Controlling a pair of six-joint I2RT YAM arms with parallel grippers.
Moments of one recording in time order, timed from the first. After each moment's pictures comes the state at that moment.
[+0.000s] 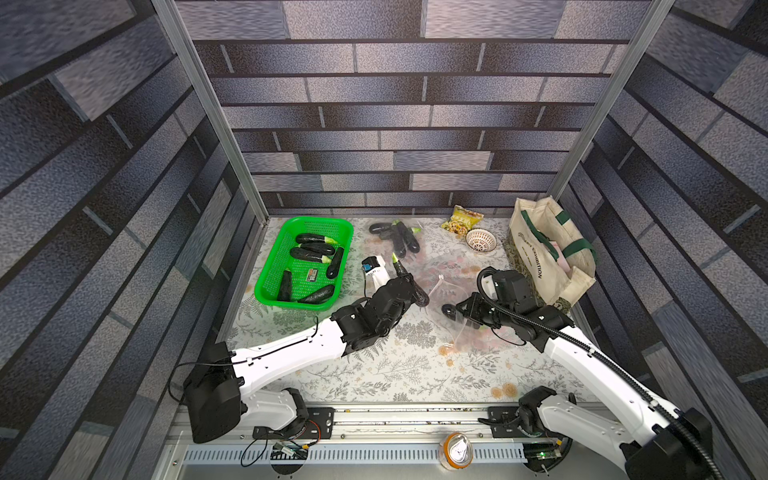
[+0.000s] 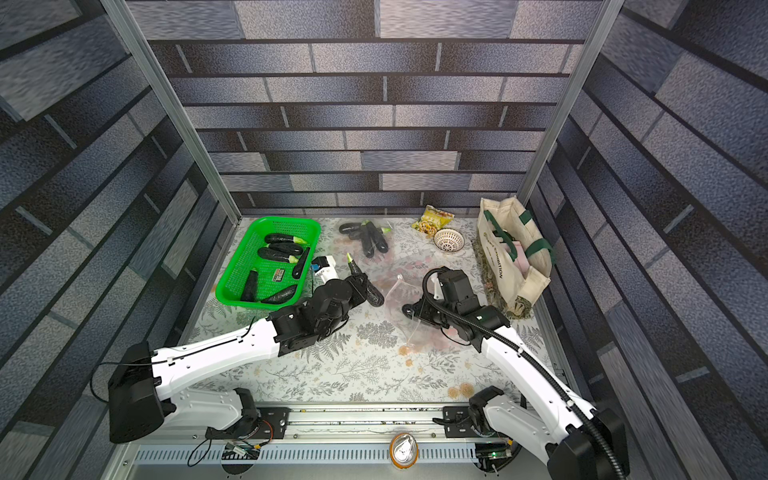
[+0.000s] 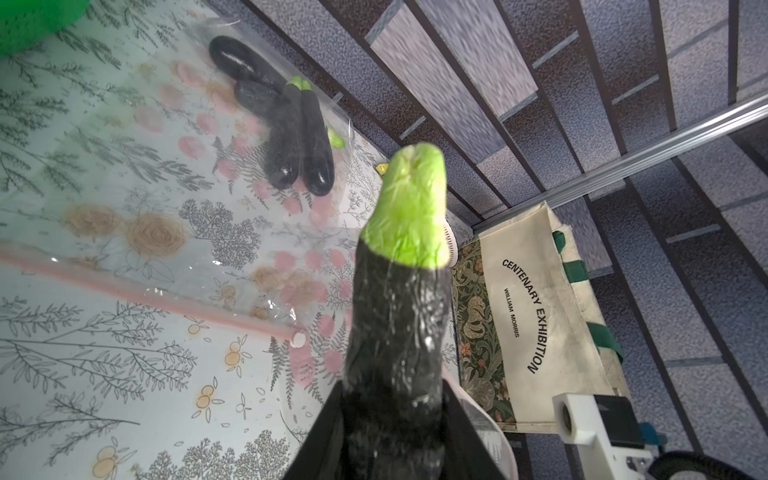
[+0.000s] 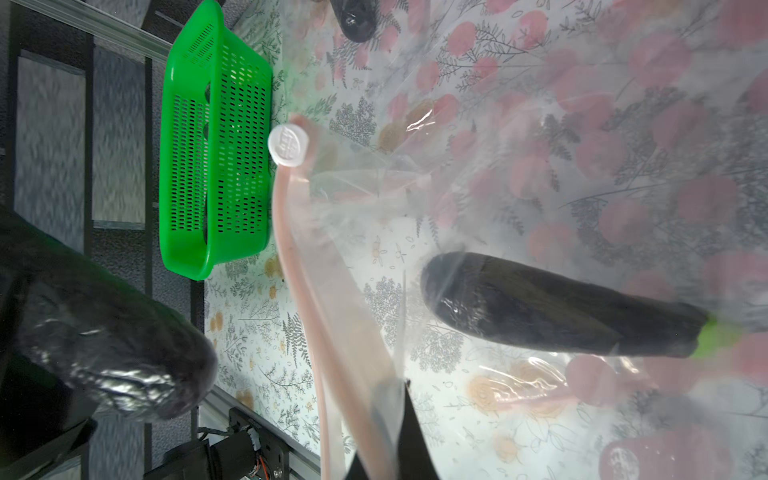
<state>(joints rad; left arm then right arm) -1.01 1.32 0.96 -0.05 -0.53 -1.07 0.47 1.00 0.77 -0.54 -0.31 0.78</state>
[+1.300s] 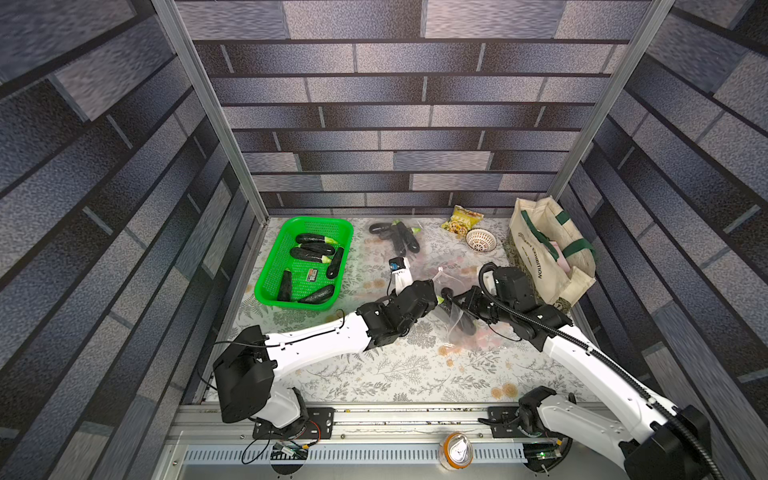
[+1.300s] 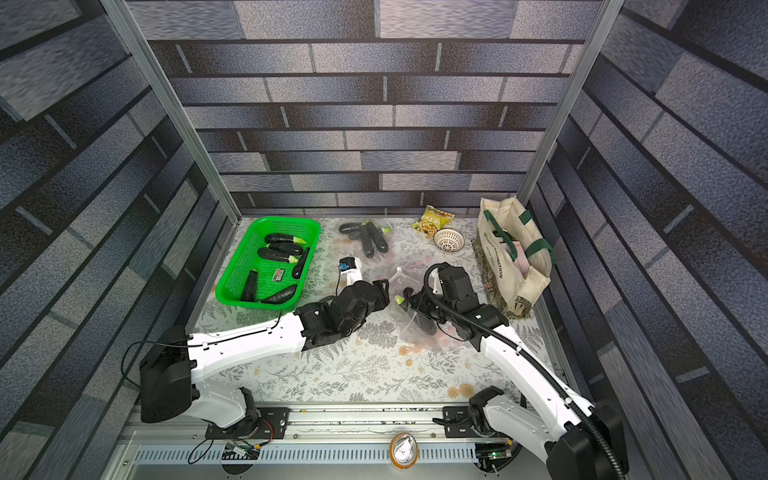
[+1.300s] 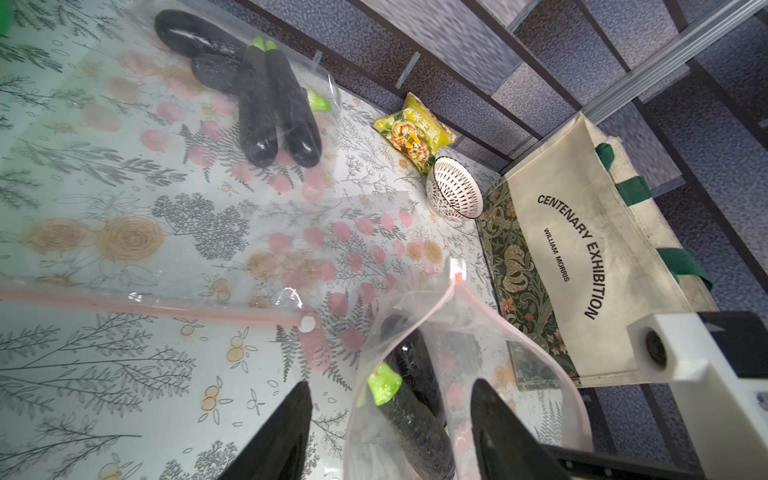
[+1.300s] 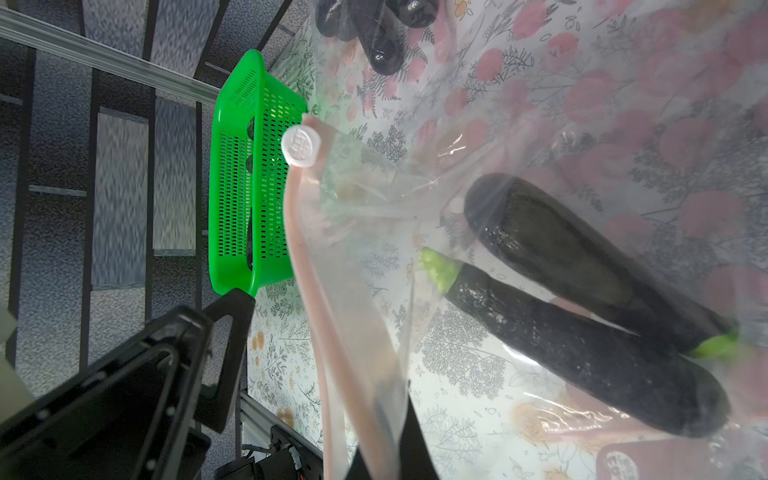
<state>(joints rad) -1.02 1.47 1.07 -0.15 -0.49 -0.97 0.47 1.00 0.77 -0.45 -0.31 0.85</state>
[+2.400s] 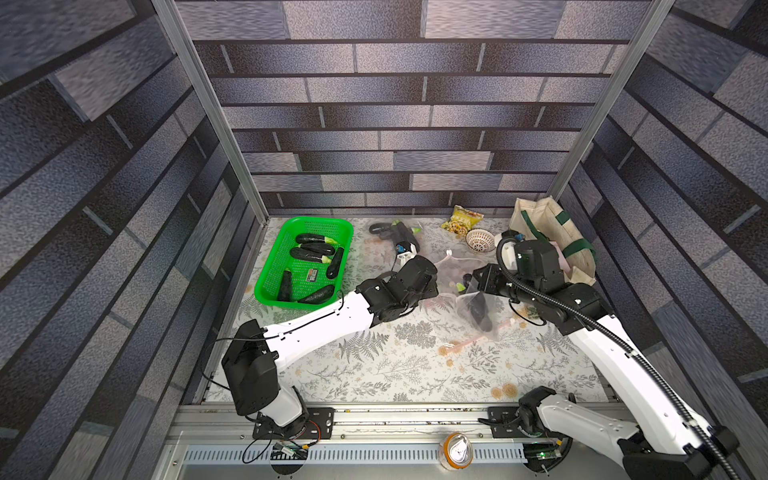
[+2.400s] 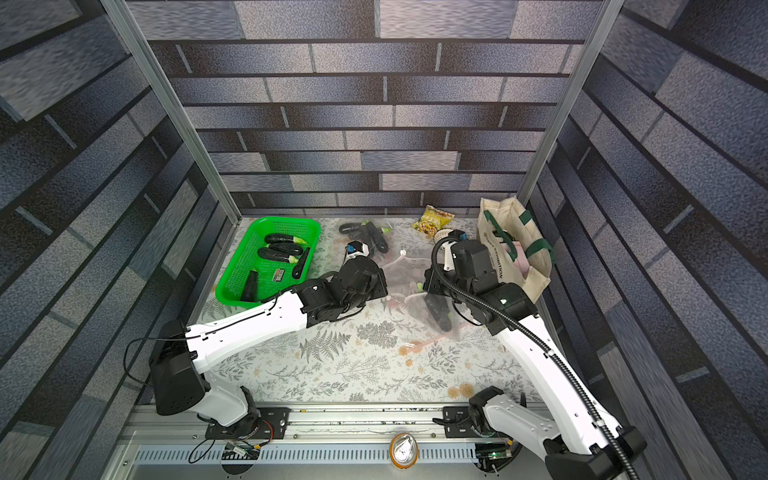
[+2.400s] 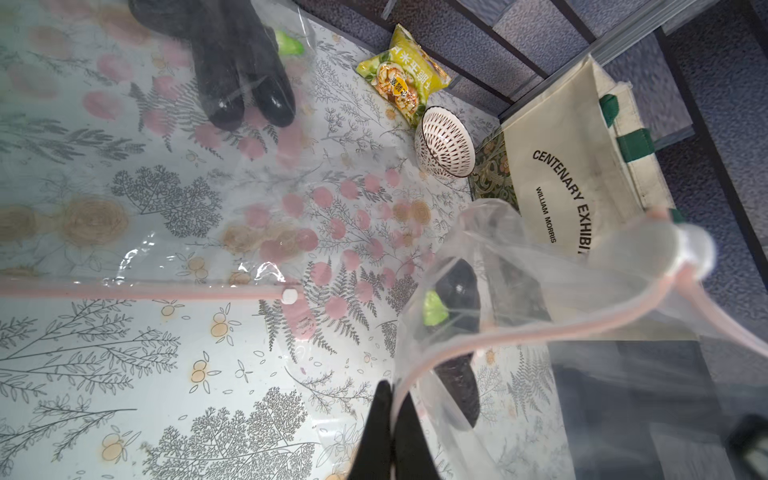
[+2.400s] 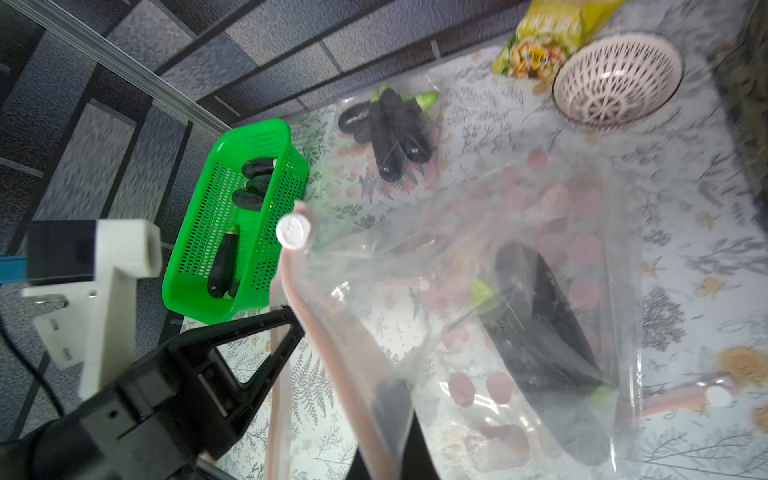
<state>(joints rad) -0.96 1.55 1.33 -0.40 -0.27 -0.92 0.47 1.04 1.30 -0.87 -0.05 0.50</state>
